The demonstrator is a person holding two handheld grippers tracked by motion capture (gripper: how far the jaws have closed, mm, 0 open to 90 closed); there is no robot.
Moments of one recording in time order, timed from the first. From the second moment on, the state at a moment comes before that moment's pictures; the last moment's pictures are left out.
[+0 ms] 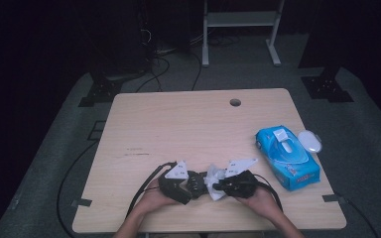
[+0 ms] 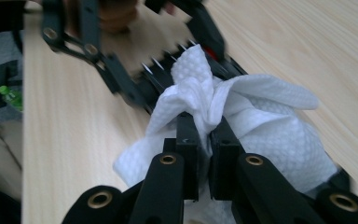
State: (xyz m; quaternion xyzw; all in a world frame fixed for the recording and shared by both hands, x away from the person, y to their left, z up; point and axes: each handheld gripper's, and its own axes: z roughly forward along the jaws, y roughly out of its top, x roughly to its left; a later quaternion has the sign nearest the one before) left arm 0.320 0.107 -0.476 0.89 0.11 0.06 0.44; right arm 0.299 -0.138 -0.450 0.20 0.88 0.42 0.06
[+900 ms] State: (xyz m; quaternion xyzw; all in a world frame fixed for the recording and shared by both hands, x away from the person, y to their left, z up) left arm 0.320 0.109 -0.476 0.89 0.10 0.06 0.43; right arm 0.297 -0.129 -0.450 0.19 0.89 0.42 0.05
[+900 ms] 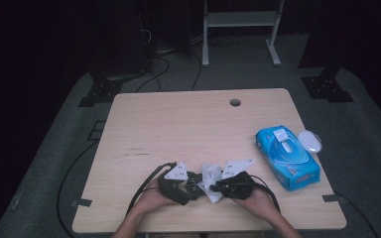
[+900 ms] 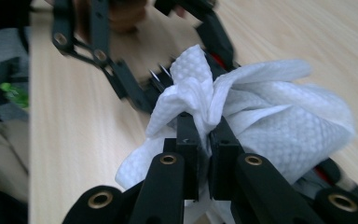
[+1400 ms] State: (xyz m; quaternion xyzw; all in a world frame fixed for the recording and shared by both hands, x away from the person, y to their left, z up) left arm 0.325 0.119 -0.473 0.88 0.14 0.05 0.45; right arm 0.305 -0.148 -0.451 0.22 0.89 0.40 0.07
